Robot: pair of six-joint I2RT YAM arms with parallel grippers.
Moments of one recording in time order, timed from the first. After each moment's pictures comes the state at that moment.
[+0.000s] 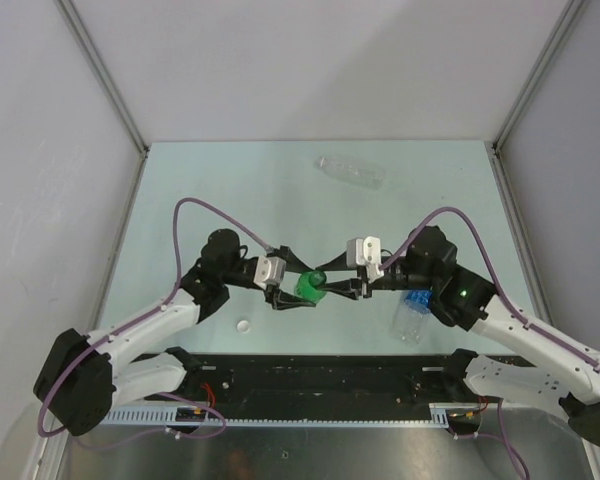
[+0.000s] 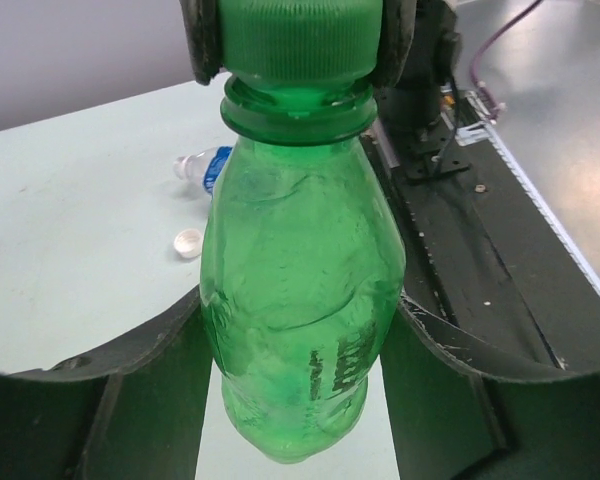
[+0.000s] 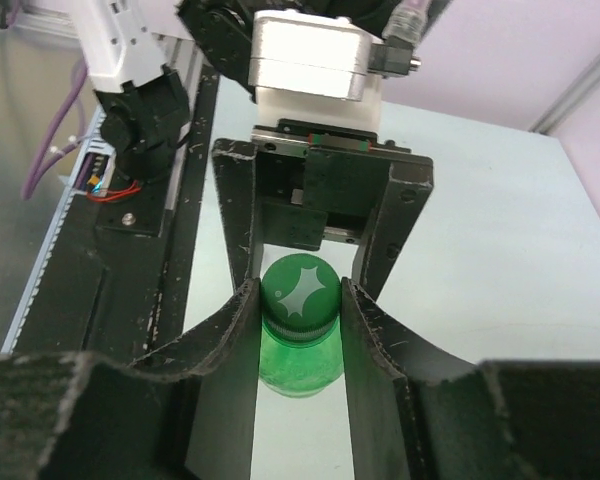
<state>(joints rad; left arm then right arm) -0.63 1.09 0.56 0.37 1.11 0.31 0.89 0.91 0.88 -0.07 -0.64 -0.35</state>
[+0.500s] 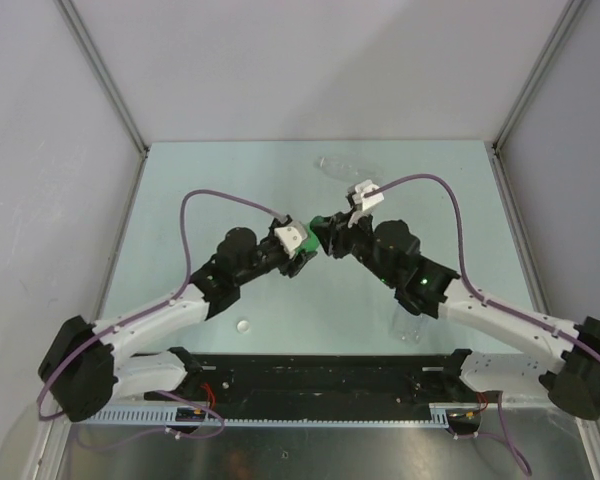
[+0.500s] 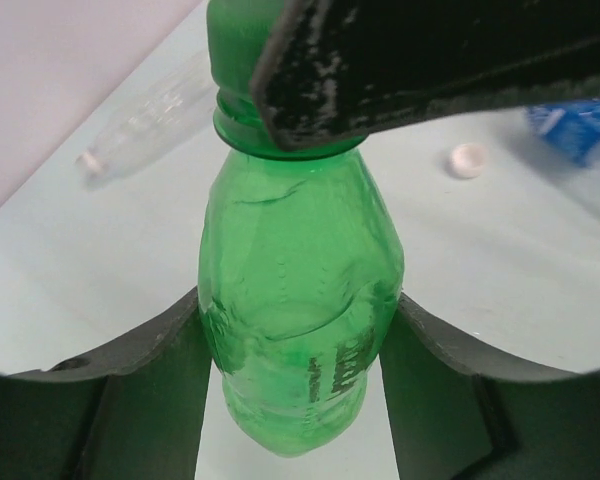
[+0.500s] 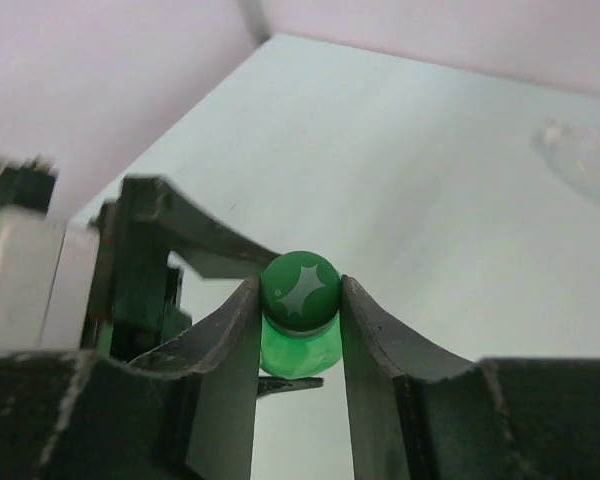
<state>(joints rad) -0.74 1.12 0.63 0.32 0.25 0.27 0.93 1.11 0.89 0.16 0.16 0.19</state>
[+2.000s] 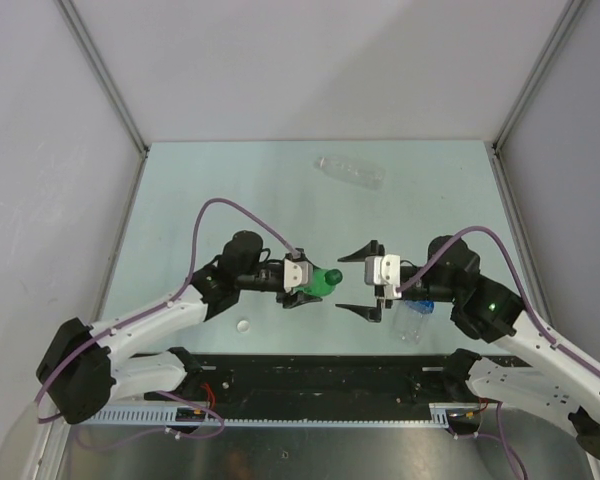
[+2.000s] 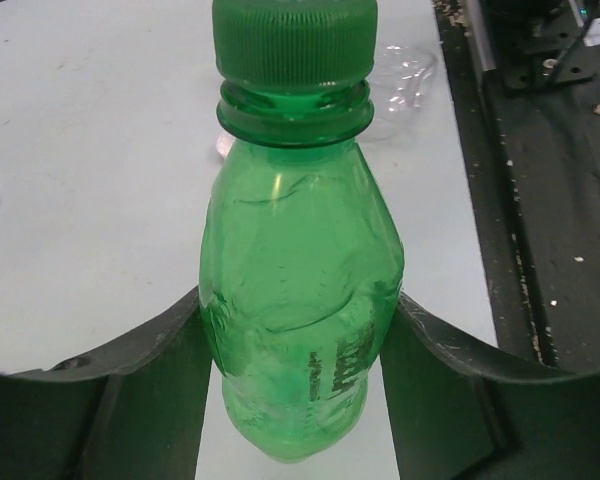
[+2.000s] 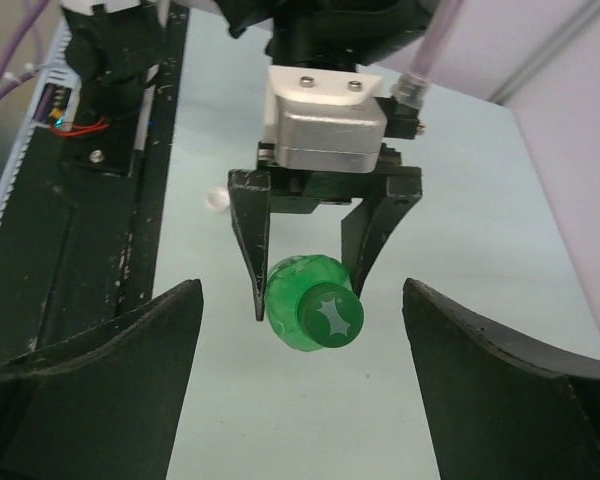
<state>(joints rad) -0.75 1.13 0.65 0.10 0.70 0.50 0.86 0.77 0.88 -0.28 -0.54 -0.49</state>
